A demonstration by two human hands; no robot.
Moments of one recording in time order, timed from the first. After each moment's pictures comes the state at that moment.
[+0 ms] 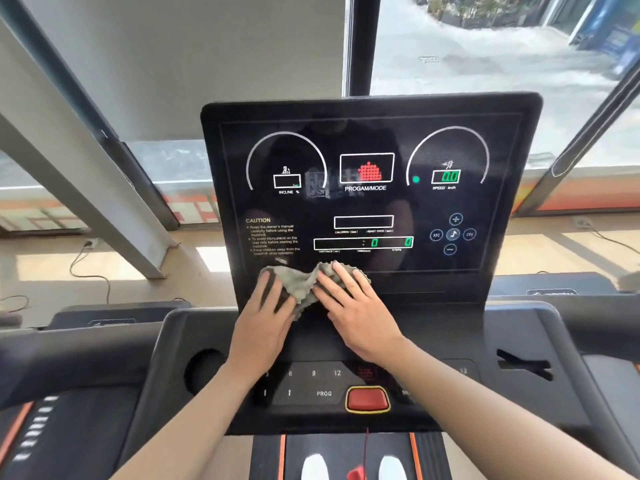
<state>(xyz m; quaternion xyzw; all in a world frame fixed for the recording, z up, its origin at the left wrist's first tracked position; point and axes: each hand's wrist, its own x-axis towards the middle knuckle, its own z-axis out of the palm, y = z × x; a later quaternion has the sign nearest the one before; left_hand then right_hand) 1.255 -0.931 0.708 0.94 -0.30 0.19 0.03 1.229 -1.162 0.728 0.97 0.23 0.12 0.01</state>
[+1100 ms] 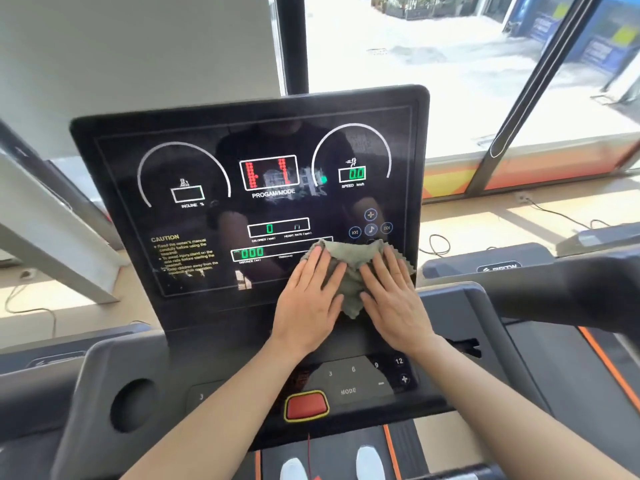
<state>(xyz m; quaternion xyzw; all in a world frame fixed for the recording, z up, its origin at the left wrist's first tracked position) 1.253 -1.128 0.736 0.91 -0.38 0.17 0.06 1.186 -1.325 0.724 0.98 0.04 0.17 -0.09</state>
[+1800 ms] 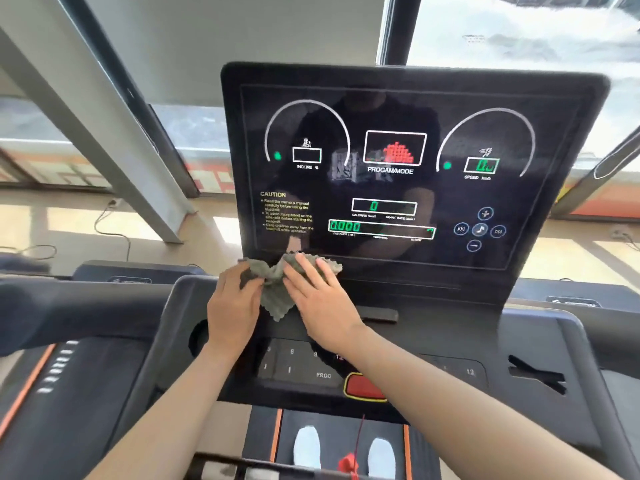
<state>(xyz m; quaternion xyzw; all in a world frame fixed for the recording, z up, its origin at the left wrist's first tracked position) 1.251 -0.896 0.687 0.94 -0.11 0.30 0.15 1.238 -1.096 0.731 0.95 0.31 0.07 0.04</state>
